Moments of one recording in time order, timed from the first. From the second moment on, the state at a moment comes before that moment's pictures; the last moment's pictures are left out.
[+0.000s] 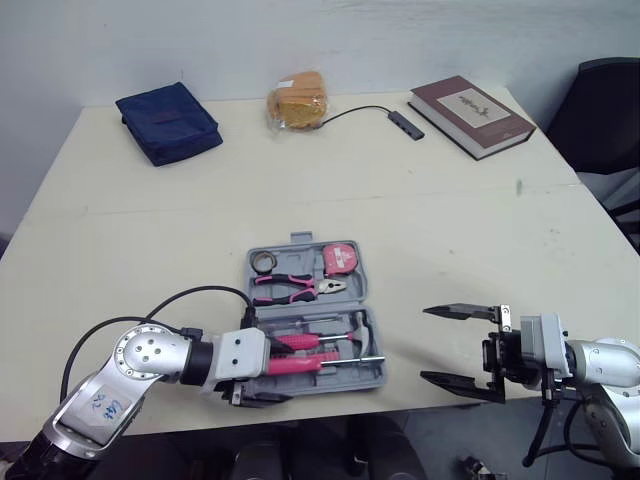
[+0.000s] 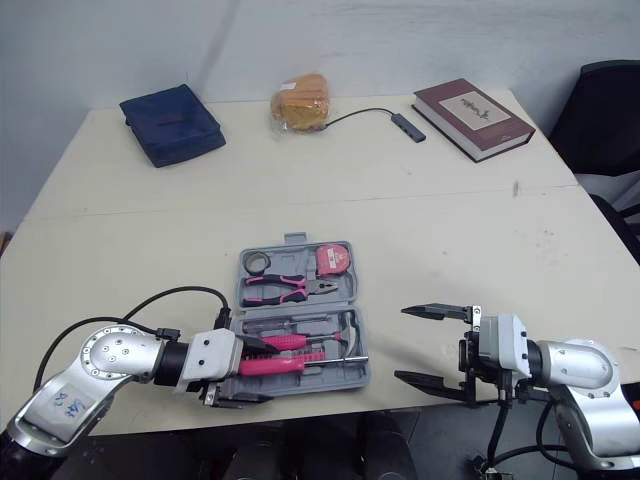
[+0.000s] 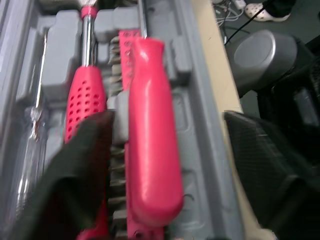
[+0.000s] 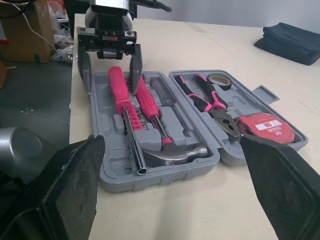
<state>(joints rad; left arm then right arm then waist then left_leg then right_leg) -0.03 0.85 -0.17 -0.51 -0.25 0.31 -1.03 0.12 -0.74 -0.17 -0.29 0.57 -0.11 1.31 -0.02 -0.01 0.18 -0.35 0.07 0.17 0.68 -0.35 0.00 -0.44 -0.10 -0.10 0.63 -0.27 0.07</state>
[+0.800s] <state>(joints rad) 0.02 0.88 -0.10 -0.59 -0.32 0.43 -1.01 0.12 -0.74 -0.17 -0.29 0.57 -0.10 1.30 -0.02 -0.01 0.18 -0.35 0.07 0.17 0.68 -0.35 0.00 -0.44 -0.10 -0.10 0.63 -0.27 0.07</state>
